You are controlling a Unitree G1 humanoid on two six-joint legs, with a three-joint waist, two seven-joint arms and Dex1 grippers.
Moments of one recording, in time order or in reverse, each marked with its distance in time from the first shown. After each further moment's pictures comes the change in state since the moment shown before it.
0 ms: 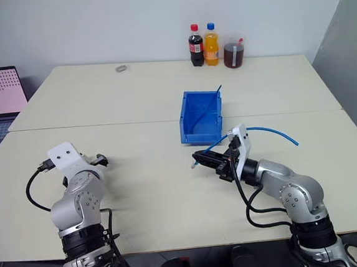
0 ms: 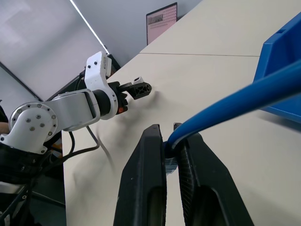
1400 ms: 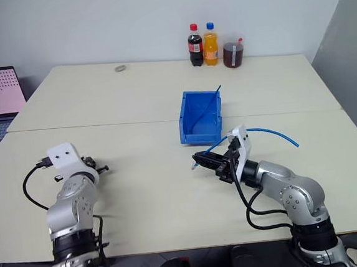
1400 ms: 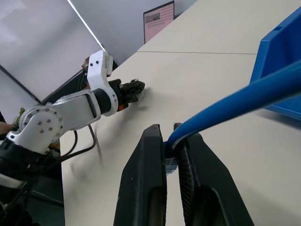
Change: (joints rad) left arm 0.149 0.153 -0.132 -0.003 -0.054 -0.123 -0.341; right arm 0.025 -0.010 0.000 -0.041 -0.002 0.011 -0.019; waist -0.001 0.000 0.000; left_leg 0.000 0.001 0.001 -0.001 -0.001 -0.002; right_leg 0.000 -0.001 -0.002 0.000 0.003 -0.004
